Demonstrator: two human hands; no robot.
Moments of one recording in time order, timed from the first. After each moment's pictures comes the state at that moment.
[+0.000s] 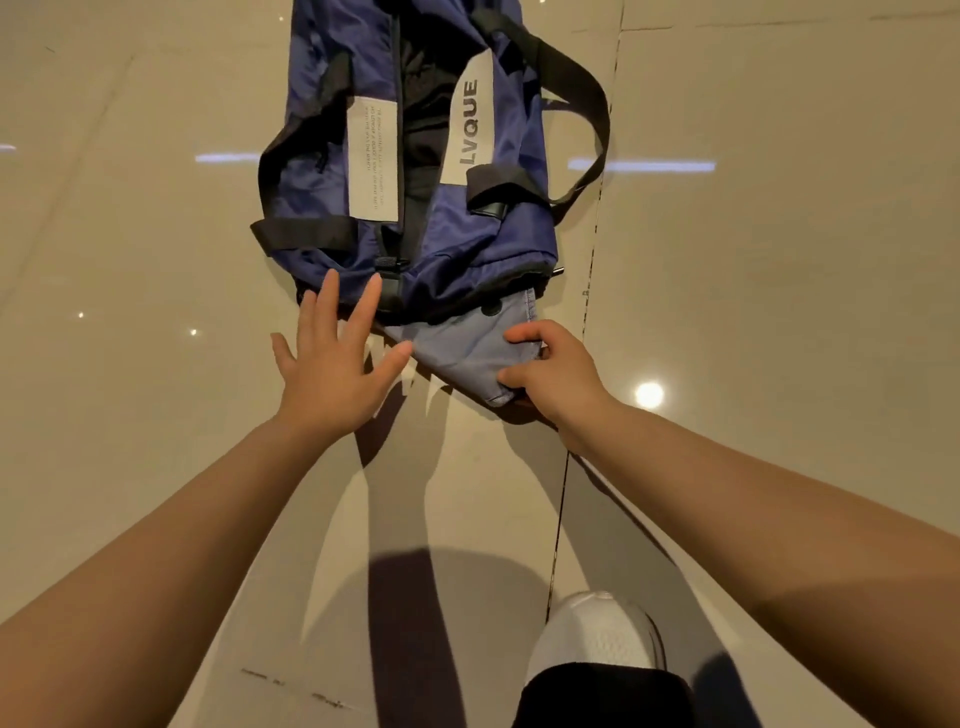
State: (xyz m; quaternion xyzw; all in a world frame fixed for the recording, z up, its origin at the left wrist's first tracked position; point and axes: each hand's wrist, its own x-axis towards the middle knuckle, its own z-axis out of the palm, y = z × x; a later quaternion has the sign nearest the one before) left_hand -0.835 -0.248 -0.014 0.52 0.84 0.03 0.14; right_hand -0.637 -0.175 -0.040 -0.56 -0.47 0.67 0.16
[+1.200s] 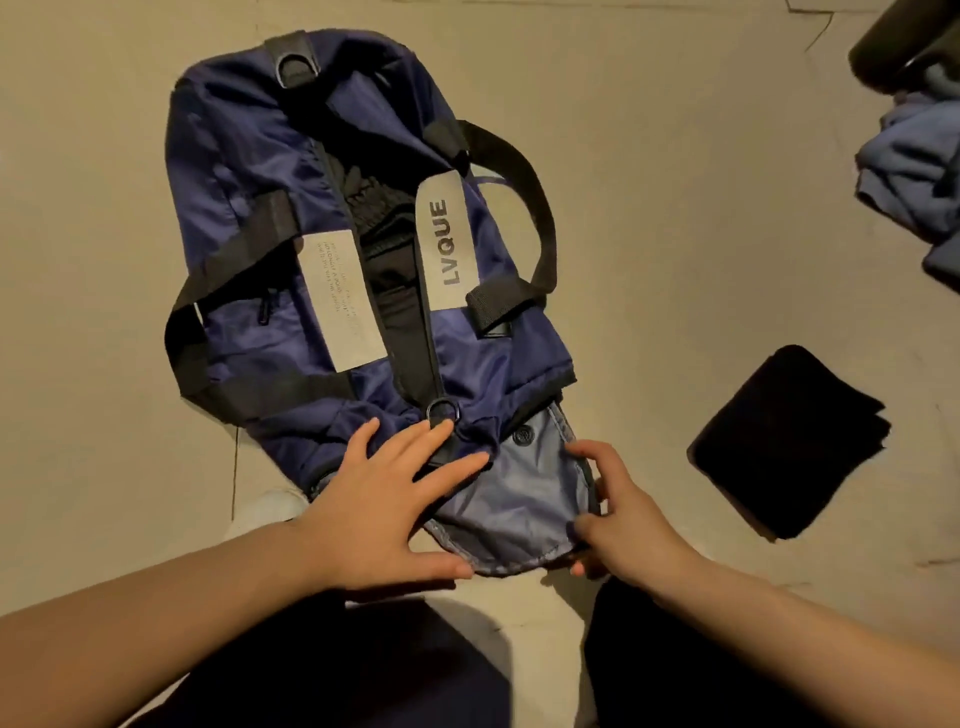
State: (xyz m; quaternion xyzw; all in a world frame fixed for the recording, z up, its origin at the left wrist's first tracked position) left_hand -0.516 -0.325 -0.026 0.87 0.45 -0.05 0.21; right_hand -0.265 -0.324 0.021 -0.67 -0.43 0.60 0.05
